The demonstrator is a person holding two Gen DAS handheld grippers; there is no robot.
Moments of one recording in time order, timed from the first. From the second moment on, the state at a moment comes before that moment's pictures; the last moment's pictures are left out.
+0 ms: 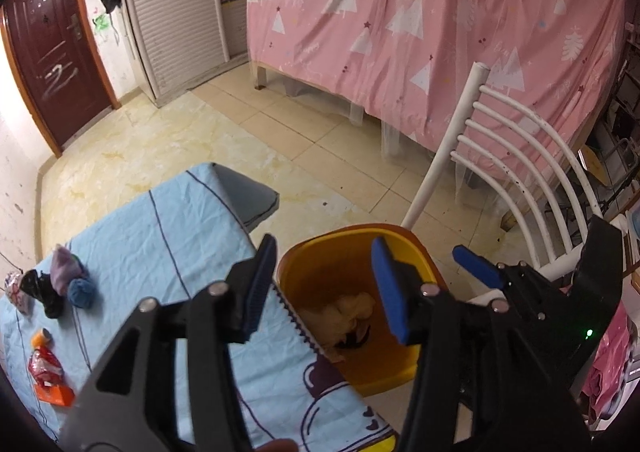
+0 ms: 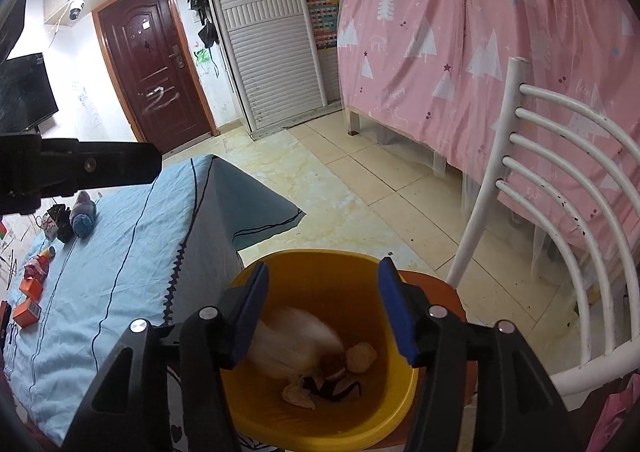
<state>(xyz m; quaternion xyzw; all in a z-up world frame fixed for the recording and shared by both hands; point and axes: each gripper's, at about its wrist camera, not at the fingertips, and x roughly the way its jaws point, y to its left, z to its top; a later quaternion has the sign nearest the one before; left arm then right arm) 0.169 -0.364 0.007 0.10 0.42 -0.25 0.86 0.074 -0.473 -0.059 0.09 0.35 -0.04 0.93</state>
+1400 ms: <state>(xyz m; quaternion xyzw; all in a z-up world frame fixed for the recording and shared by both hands) 0.170 -0.071 0.046 0.02 0.39 -0.12 0.91 0.119 -0.227 -0.013 -0.05 0.34 0.11 0.93</state>
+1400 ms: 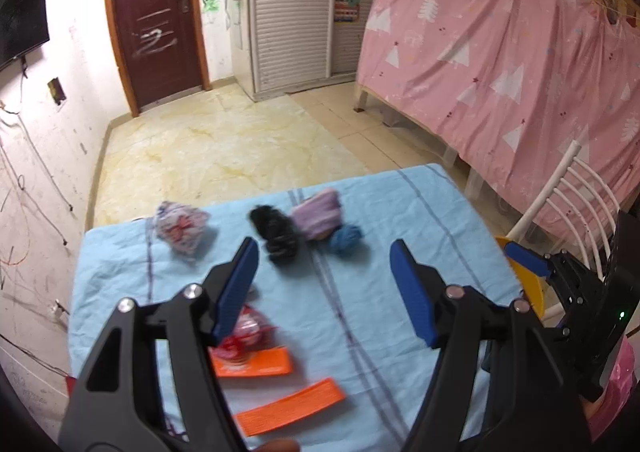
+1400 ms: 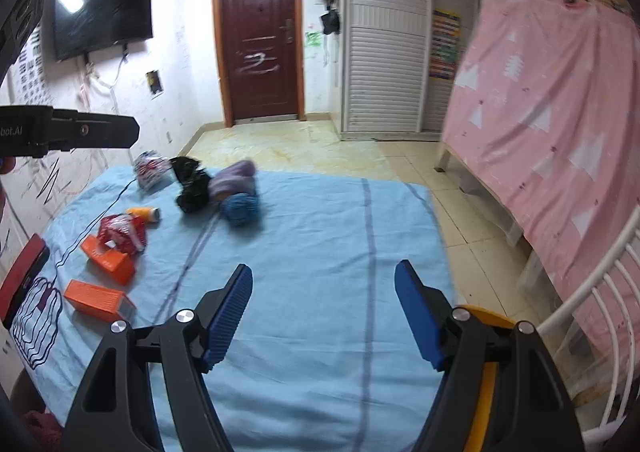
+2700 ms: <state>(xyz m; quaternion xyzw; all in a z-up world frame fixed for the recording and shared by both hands) 0.204 -0.009 -0.050 -0.01 0.52 -0.10 0.85 0.243 -0.140 -0.053 -0.11 0.41 0.19 0.89</state>
